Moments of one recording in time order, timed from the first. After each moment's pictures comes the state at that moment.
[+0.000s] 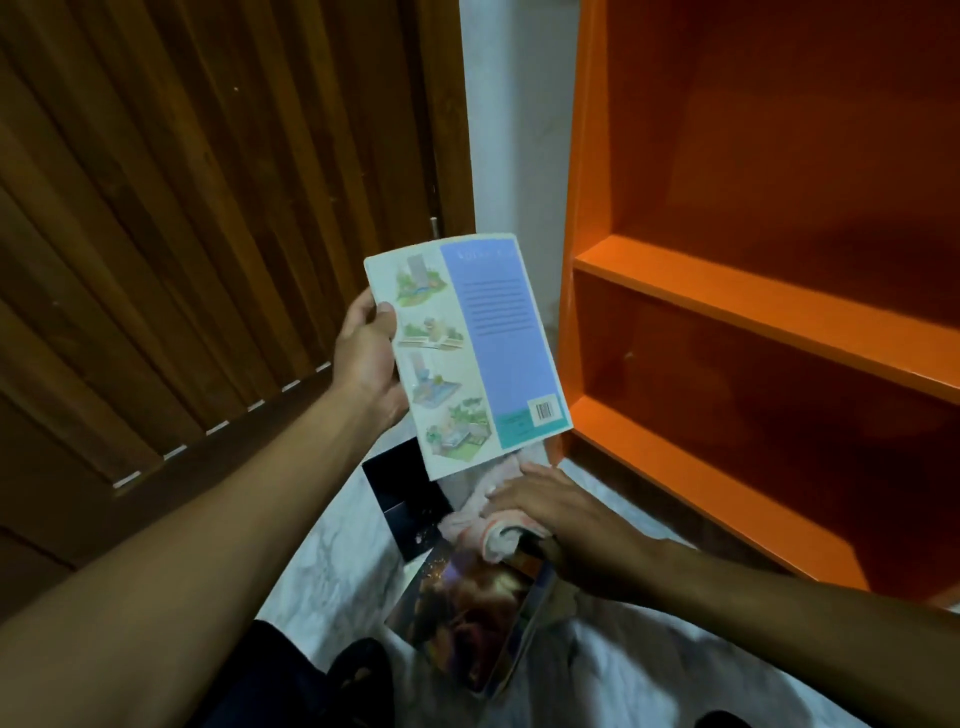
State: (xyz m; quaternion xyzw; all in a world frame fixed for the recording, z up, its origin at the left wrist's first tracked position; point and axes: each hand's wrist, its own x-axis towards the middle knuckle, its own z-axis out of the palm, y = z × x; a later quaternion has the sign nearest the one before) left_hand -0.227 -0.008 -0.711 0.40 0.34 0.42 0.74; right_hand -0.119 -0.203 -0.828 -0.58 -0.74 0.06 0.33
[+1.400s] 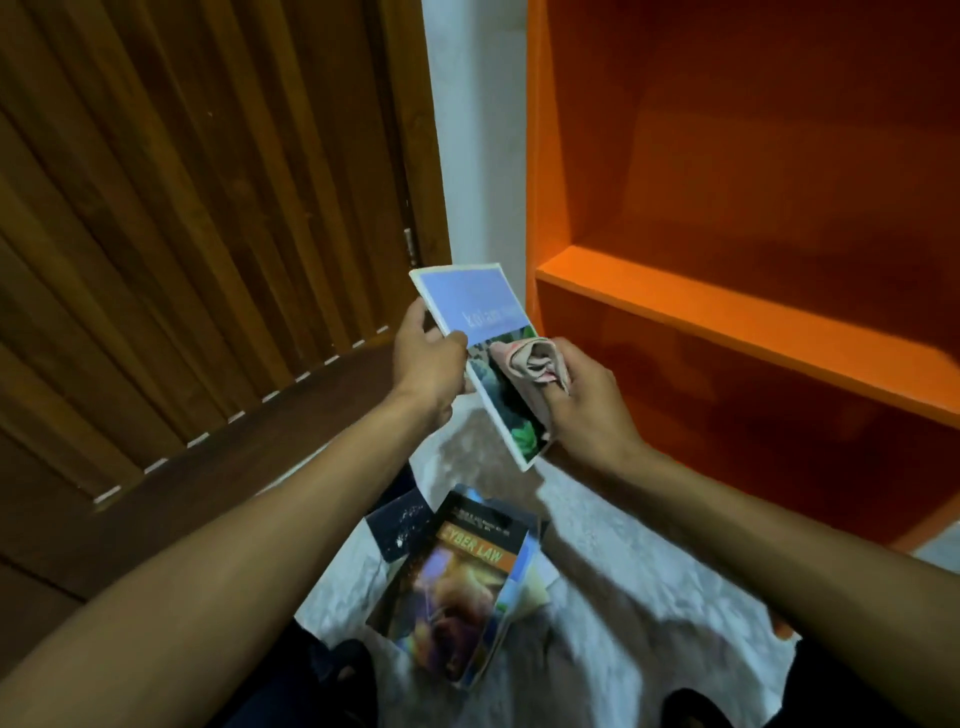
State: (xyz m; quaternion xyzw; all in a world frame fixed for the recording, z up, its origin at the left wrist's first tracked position) left_hand -0.172 -0.068 -0.701 0.60 0.37 0.37 0.60; right_hand -0.067 -0.191 -0.749 -0.68 -0.48 0.08 0.54
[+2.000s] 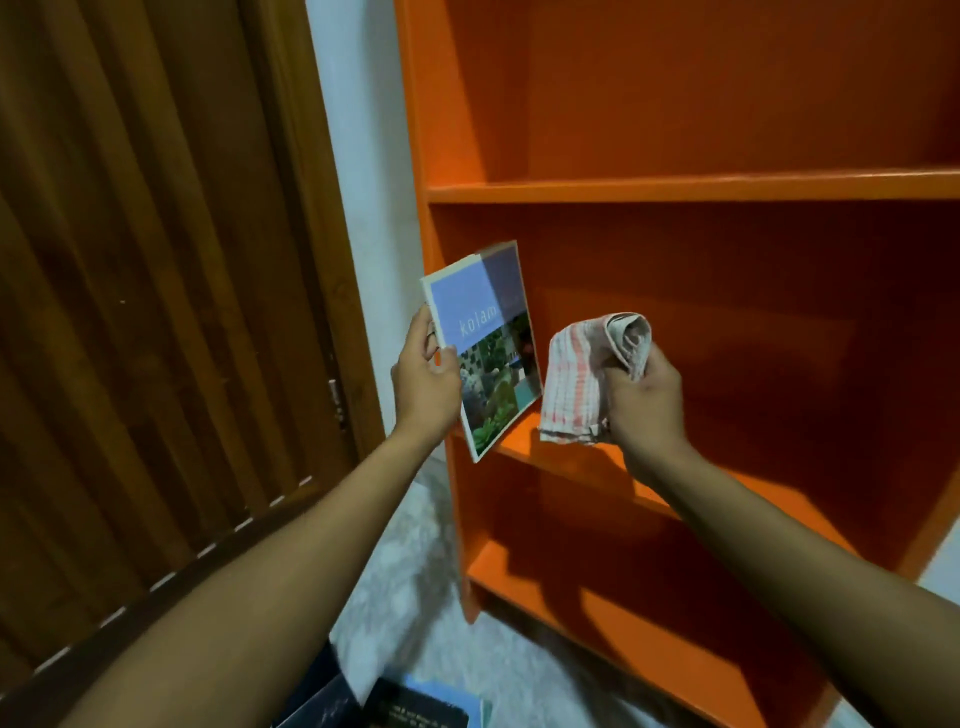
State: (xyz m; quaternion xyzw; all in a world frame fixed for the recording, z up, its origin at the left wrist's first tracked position) left_hand -0.040 -0.047 -0.618 0.72 0.10 0.48 0.48; right_hand 0.041 -0.231 -0.610 -0.63 -0.27 -0.03 0.73
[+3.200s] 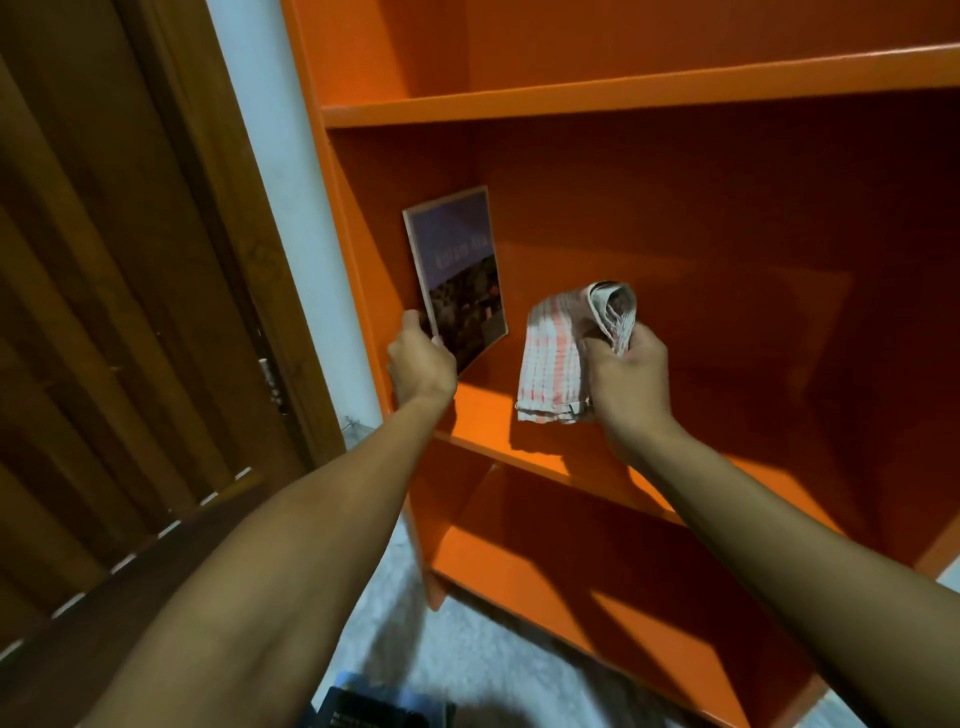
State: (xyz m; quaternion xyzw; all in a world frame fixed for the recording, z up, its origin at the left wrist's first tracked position) left_hand 0.083 -0.015 -0.674 0.78 0.35 0.41 0.32; right_hand 0.103 -0.223 -0.640 -0.66 -0.22 -0.01 0.71
